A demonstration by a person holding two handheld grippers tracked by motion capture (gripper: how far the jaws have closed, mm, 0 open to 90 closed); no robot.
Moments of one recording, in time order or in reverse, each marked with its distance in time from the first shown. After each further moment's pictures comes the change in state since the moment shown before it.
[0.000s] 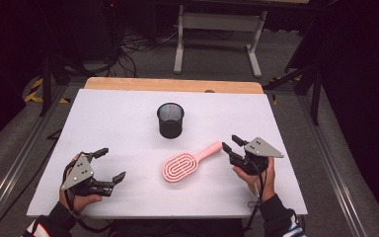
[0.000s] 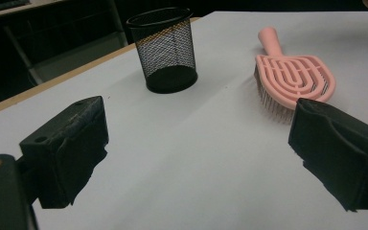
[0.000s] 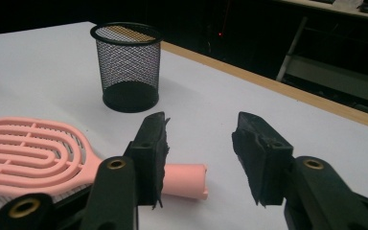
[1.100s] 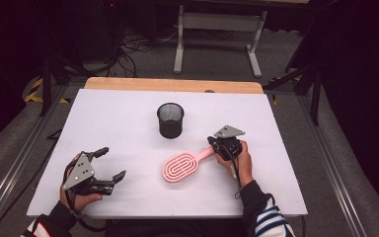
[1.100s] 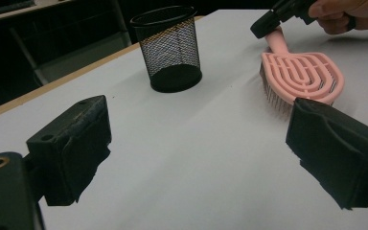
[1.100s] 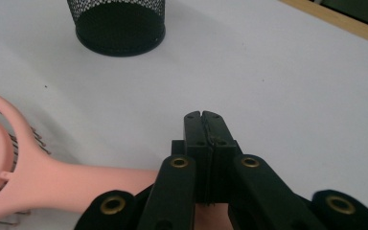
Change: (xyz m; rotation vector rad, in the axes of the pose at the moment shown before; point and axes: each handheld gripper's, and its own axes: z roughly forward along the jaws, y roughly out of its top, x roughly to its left) left arm 0.001 -0.001 0.002 -0.002 0.013 0.016; right arm 0.007 -0.008 0.092 0.303 0.050 -0.036
